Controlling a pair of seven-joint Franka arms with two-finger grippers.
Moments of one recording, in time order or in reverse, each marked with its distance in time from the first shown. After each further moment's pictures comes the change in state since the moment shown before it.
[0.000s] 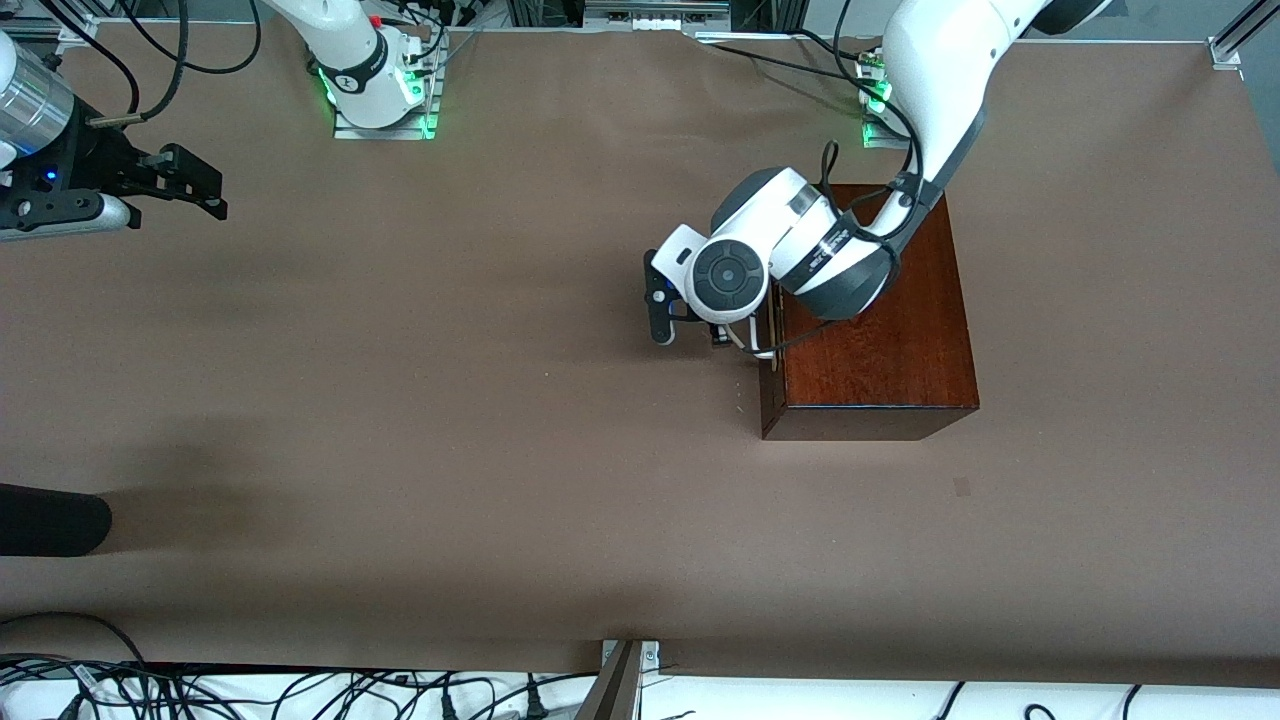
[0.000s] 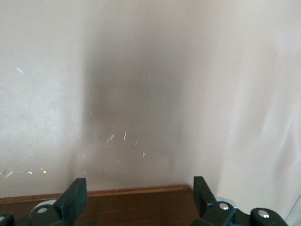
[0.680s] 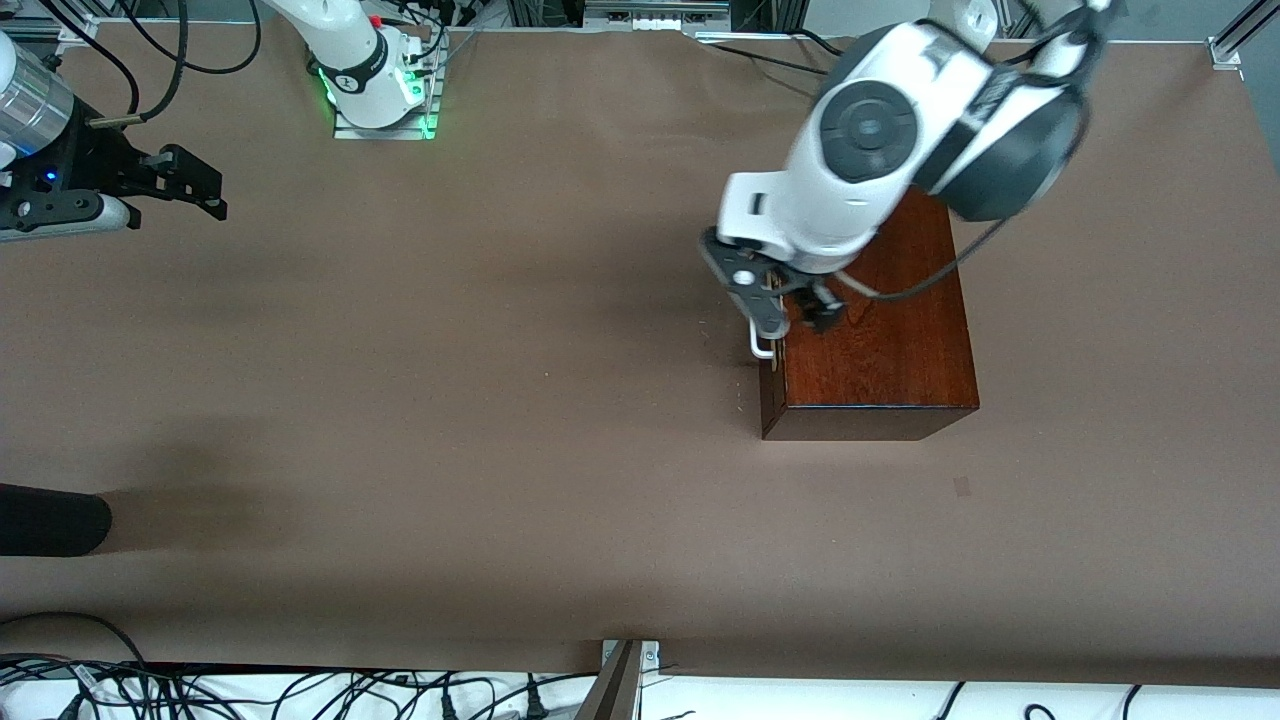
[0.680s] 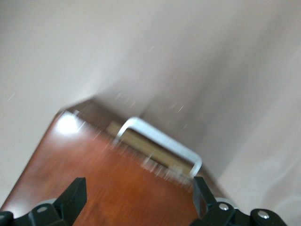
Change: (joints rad) left arm 0.113 -0.265 0.040 0.073 0.107 -0.199 -0.315; right arm -0.001 0.001 0.000 0.001 0.000 0.000 0.000
